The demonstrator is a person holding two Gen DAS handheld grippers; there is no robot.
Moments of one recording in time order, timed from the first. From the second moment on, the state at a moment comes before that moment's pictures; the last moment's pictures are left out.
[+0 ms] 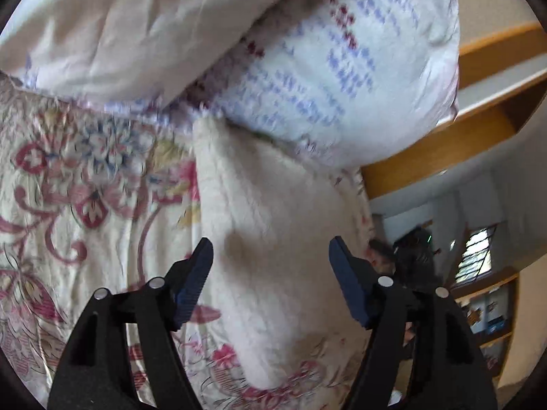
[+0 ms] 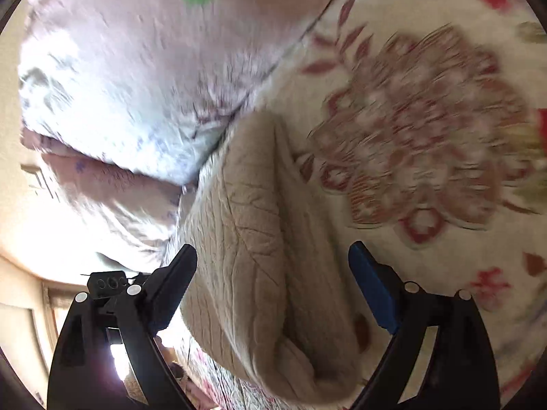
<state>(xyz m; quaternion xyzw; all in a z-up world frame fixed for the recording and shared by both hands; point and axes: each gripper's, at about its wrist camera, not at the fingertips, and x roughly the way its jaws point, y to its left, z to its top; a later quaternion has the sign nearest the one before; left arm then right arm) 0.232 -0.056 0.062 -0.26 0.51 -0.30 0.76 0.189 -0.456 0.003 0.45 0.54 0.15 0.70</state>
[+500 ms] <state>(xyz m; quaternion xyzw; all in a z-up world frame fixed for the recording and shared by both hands) 0.195 -0.037 0.048 -0.27 0.49 -0.32 0.77 0.168 -0.375 0.040 0.42 0.50 0.25 0.71</state>
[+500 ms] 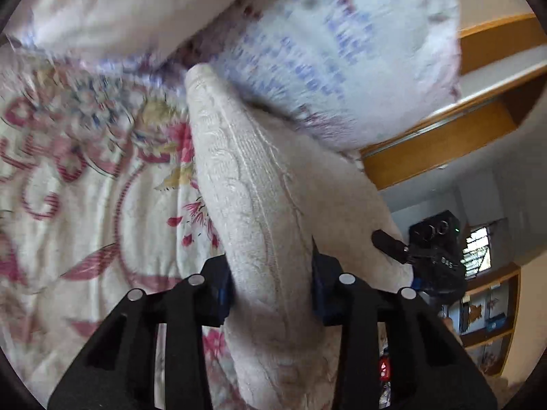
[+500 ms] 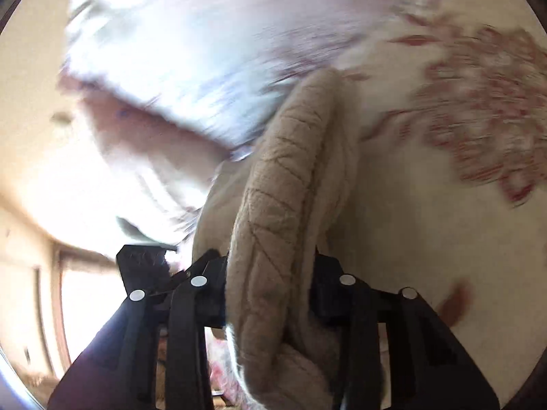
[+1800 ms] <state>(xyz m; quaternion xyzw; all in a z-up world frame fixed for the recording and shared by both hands) 0.047 -0.001 0.024 -0.03 0.47 -0.09 0.88 0.079 -0.253 0.048 0.18 0.51 0.13 0.83</state>
